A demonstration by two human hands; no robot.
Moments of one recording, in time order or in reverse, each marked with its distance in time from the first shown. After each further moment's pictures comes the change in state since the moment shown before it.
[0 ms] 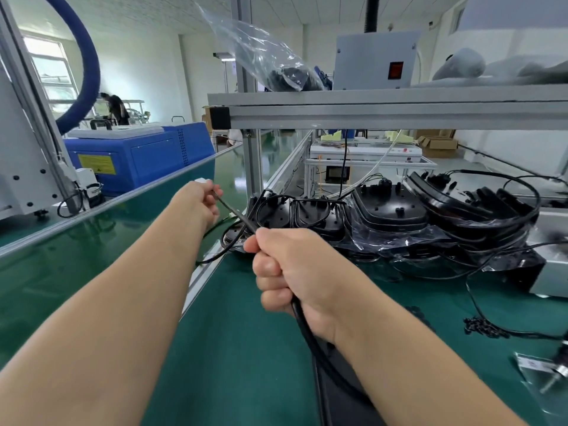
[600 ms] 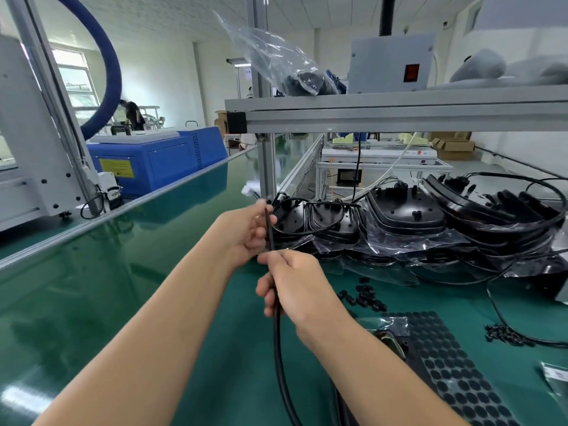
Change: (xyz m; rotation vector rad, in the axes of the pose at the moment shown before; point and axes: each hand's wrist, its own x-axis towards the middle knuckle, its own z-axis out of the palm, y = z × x) left_hand -0.070 -0.046 -0.002 0.234 -0.343 0.091; right_hand 0.034 0.046 0.007 -0.180 0.267 -0.078
